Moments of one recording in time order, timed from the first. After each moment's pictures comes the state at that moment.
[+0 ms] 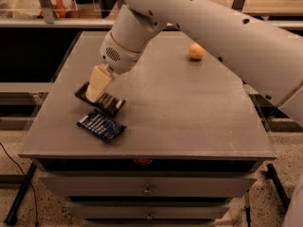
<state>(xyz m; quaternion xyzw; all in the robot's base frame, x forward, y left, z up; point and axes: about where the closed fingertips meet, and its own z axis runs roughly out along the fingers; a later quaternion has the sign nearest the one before) 0.543 0.109 0.884 -0.50 0.82 0.23 0.14</state>
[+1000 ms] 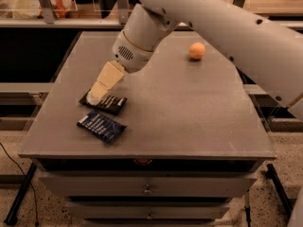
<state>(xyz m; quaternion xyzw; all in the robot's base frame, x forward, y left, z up) 0.544 0.085 0.883 -0.50 0.82 0.24 0.13</state>
